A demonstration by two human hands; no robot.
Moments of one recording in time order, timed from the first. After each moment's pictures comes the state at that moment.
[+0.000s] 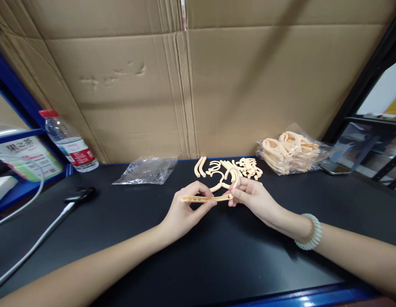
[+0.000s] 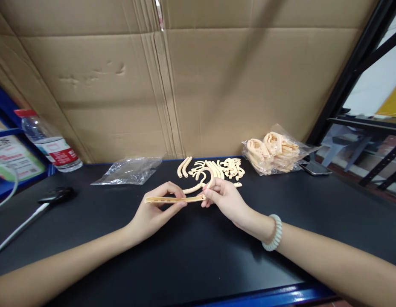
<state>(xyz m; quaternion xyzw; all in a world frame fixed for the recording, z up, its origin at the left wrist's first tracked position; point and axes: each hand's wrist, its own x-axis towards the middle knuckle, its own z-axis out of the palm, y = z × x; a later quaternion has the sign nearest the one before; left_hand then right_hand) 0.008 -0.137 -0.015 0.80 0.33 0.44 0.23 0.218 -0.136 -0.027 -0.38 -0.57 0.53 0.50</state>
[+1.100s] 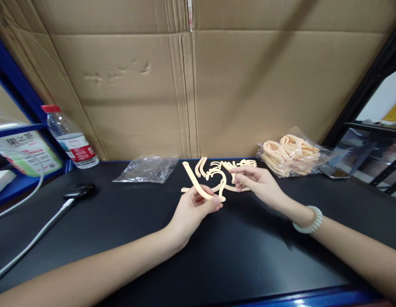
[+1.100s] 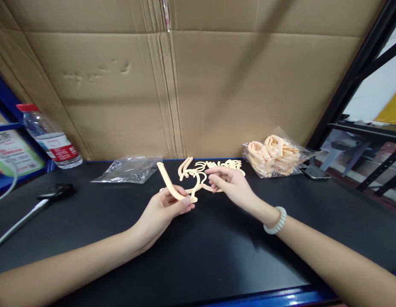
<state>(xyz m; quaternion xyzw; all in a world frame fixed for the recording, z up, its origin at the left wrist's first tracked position) 0.029 -0.152 -0.018 0.50 0.38 0.48 0.62 0.240 -0.115 -0.011 -0.40 -0.69 0.37 0.48</state>
